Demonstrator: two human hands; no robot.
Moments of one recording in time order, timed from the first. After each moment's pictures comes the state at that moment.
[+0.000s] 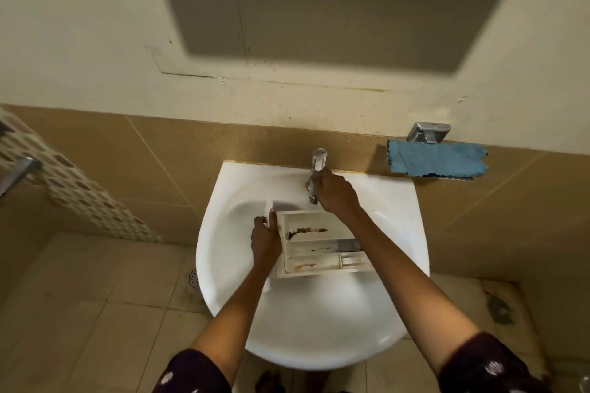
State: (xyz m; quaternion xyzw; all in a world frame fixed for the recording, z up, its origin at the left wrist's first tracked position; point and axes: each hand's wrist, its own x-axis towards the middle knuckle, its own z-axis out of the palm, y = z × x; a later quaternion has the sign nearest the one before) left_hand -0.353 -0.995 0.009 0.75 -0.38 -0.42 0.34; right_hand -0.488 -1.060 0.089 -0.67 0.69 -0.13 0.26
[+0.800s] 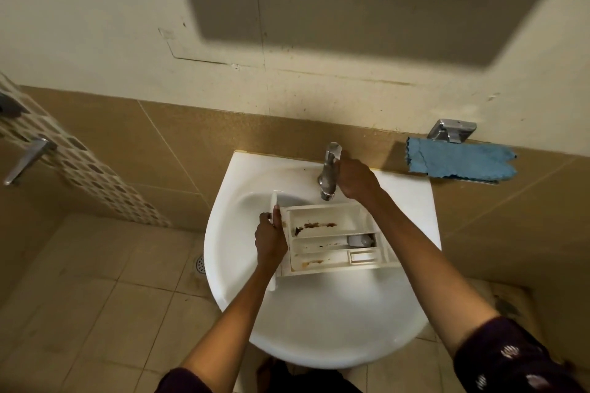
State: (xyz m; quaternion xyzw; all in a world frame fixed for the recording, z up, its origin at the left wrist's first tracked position) left_hand -0.348 -0.990 0.013 0.76 -0.38 -0.41 0.34; right_hand -0.500 -1.087 0.093 -0.69 0.67 -0.07 0.25
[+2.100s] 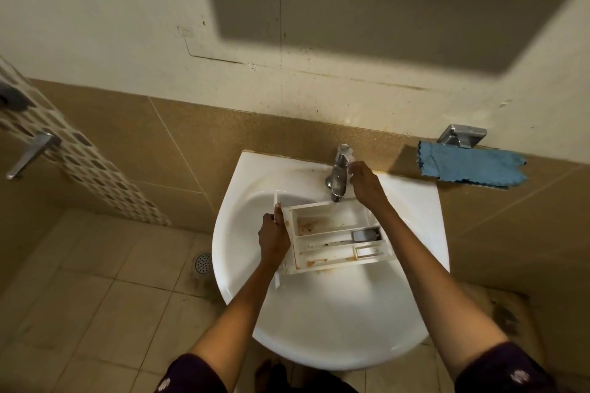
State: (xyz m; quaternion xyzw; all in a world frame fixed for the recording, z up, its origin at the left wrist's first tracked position) left_hand -0.331 -0.995 0.000 0.76 -0.37 -0.42 0.34; right_hand -0.497 -1.078 0.073 -0.56 0.69 -0.25 0.38
